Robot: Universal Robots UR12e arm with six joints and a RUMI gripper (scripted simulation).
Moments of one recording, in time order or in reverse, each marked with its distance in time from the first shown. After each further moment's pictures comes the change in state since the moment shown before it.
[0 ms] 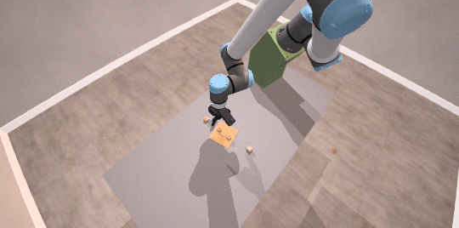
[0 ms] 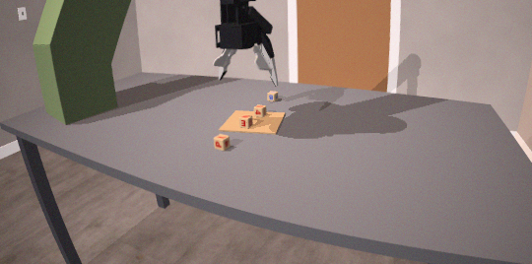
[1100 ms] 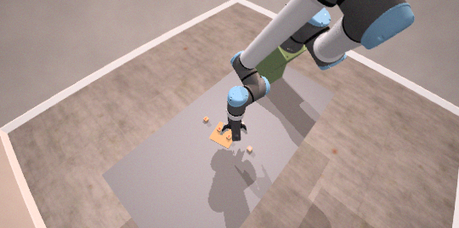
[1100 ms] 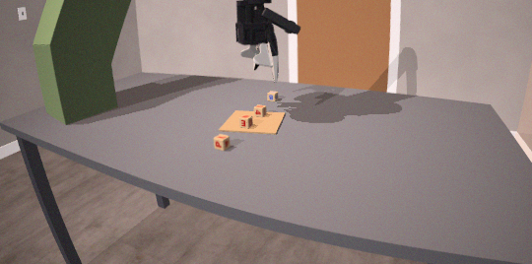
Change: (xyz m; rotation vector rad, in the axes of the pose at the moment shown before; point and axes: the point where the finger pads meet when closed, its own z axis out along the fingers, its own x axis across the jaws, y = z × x) arm -0.009 -0.102 0.006 -0.002 -0.004 0.702
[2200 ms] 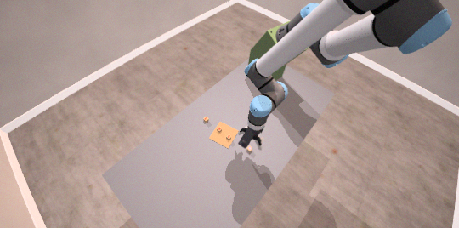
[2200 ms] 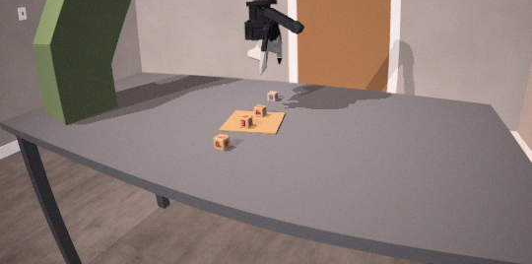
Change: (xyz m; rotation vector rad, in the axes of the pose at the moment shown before) arm -0.087 -0.051 0.004 0.003 -0.002 0.718
